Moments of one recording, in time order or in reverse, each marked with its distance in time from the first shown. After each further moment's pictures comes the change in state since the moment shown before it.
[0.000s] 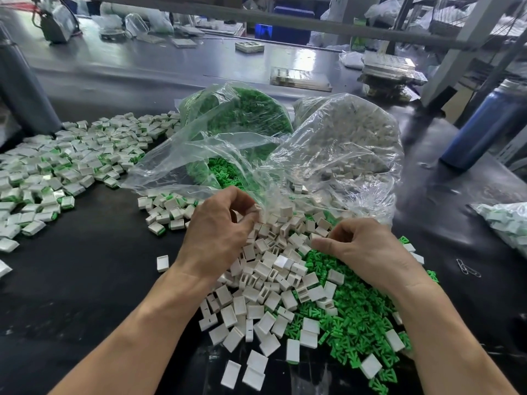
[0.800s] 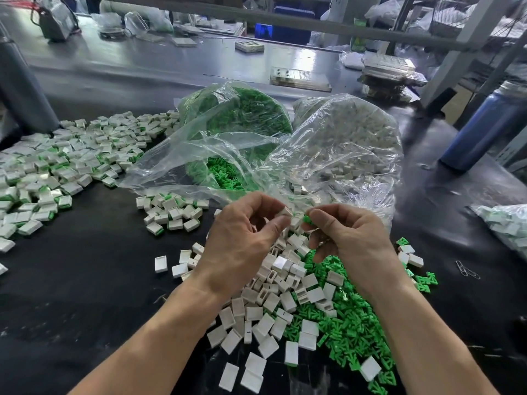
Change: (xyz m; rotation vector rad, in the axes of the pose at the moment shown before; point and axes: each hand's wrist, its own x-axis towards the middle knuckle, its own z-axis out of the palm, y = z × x) left_hand -0.011 0.015 0.018 -0.244 -0.108 0.065; right_hand -0.008 -0.021 0.020 0.801 0.004 -0.210
